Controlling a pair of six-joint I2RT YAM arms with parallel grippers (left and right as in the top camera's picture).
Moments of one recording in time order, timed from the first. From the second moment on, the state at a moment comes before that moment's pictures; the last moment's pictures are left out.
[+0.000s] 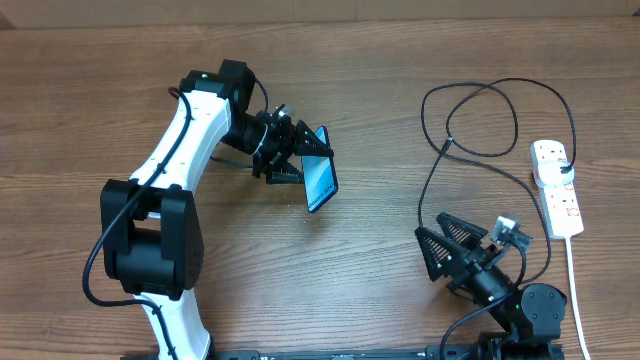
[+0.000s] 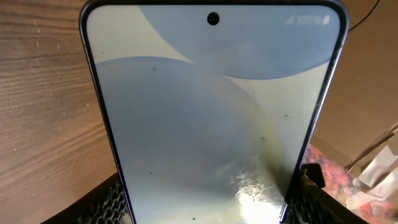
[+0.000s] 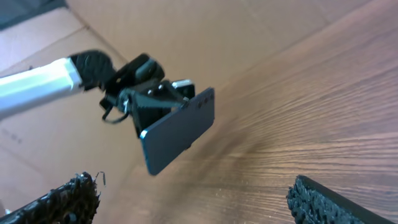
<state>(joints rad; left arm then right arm) -0.19 2.02 1.62 -1.25 0.95 -0.39 -0.01 0.01 0.02 -0.01 -0.68 0.76</state>
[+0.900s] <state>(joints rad) -0.22 2.02 1.62 -1.13 0.99 -0.45 0.08 0.34 0.40 -0.47 -0.64 0.39</state>
